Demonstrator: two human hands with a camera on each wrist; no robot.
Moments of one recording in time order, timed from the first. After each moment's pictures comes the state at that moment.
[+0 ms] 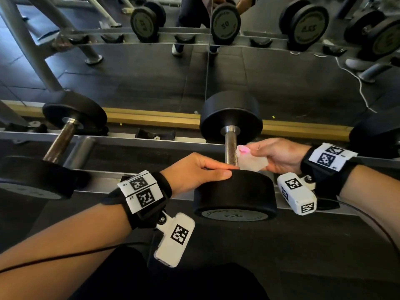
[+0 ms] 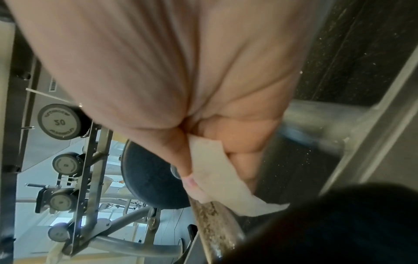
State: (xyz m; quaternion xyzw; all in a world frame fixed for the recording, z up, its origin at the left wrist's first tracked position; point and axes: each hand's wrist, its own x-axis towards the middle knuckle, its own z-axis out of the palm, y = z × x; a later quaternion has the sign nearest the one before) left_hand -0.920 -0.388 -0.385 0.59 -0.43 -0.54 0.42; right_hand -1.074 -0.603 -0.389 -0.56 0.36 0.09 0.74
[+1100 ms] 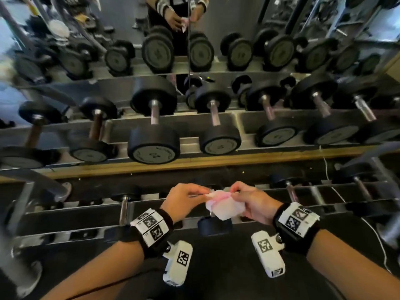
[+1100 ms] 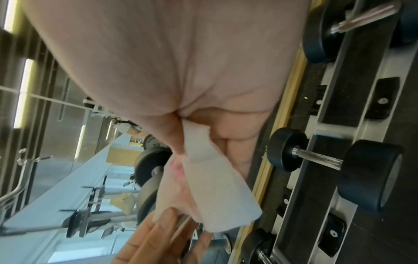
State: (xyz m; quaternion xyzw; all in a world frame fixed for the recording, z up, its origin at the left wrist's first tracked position) left_hand -0.909 -0.323 0.045 0.69 -0.47 -0.40 0.38; right_hand -1.102 -0.442 0.060 -0.51 0.40 -0.05 0.76
